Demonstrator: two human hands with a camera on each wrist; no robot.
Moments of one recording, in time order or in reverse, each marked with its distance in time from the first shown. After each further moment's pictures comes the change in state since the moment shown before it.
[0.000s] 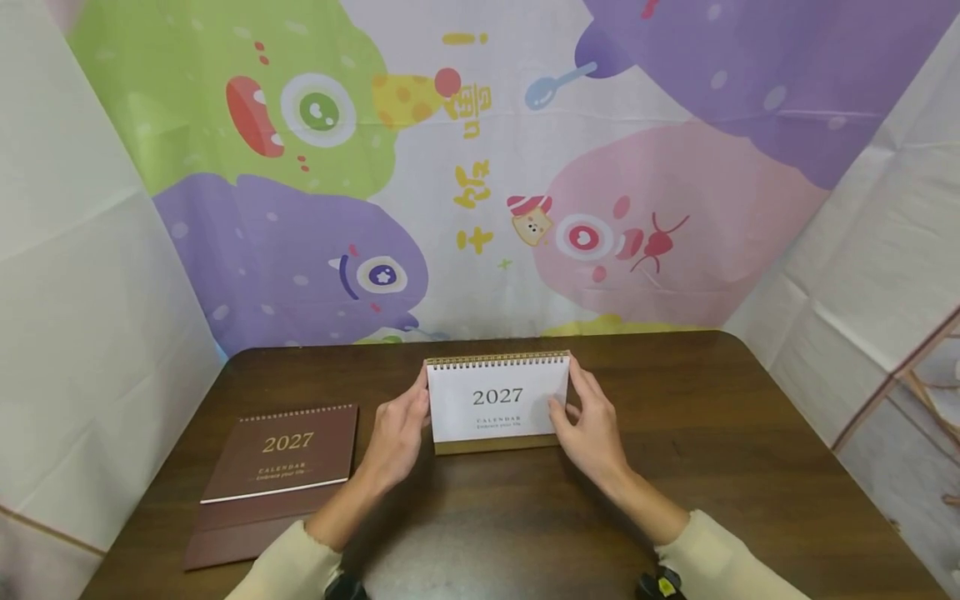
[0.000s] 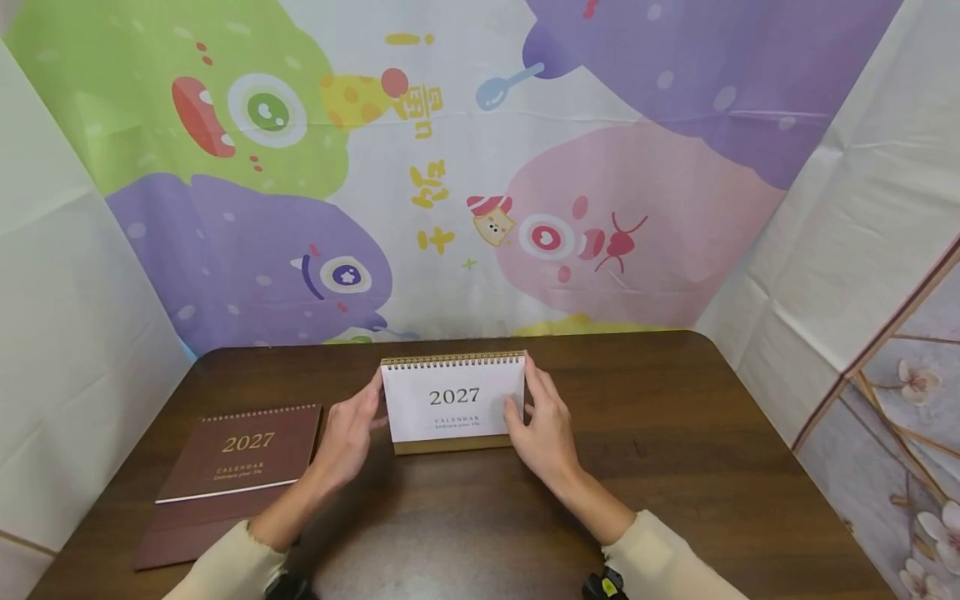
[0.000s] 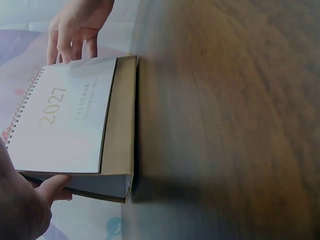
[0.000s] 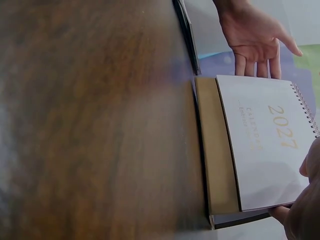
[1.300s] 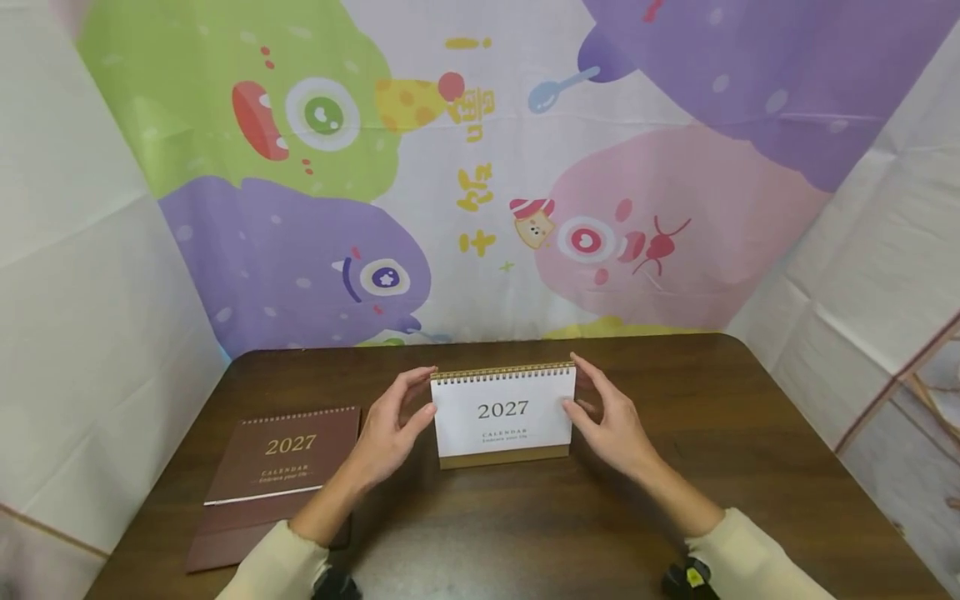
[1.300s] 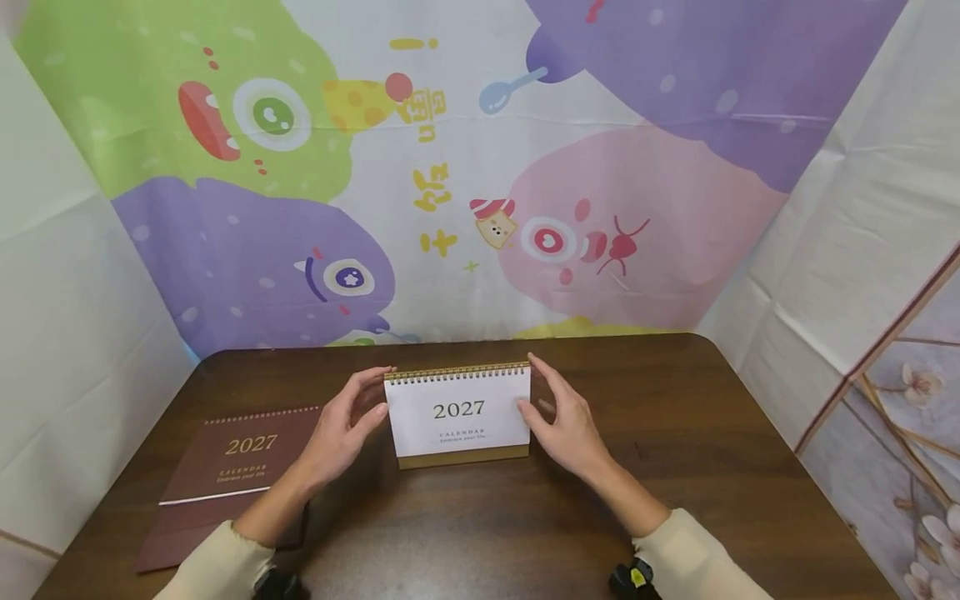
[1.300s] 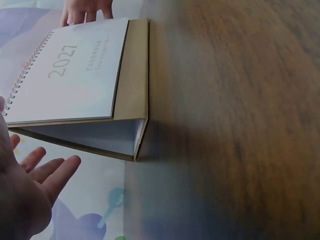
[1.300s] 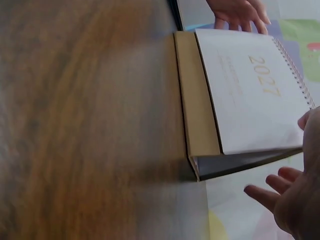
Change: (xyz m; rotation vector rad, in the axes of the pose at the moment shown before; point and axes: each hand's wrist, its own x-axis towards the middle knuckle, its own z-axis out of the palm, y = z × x) left_hand 0.005 0.078 -0.034 -0.085 -0.085 -0.063; right_hand 0.010 0.021 -0.032 0.026 -0.143 -0.101
